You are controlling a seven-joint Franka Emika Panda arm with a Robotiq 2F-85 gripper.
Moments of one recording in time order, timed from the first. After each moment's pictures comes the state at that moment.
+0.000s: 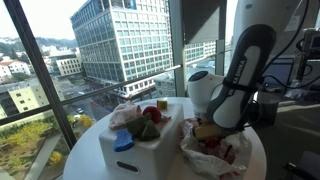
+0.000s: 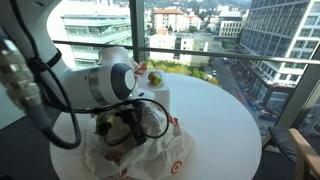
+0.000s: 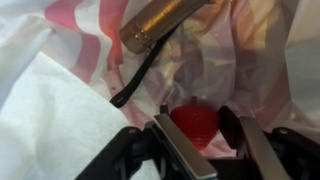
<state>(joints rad) 0.47 0.36 -0.38 -2.48 -0.39 2.77 1.16</state>
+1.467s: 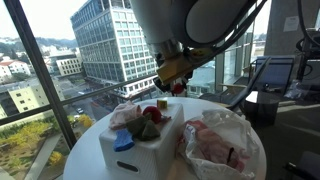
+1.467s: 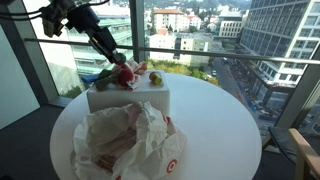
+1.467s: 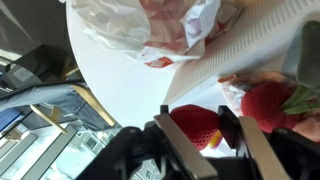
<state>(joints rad) 0.22 -0.09 0.24 -2.22 -0.65 2.12 1.10</state>
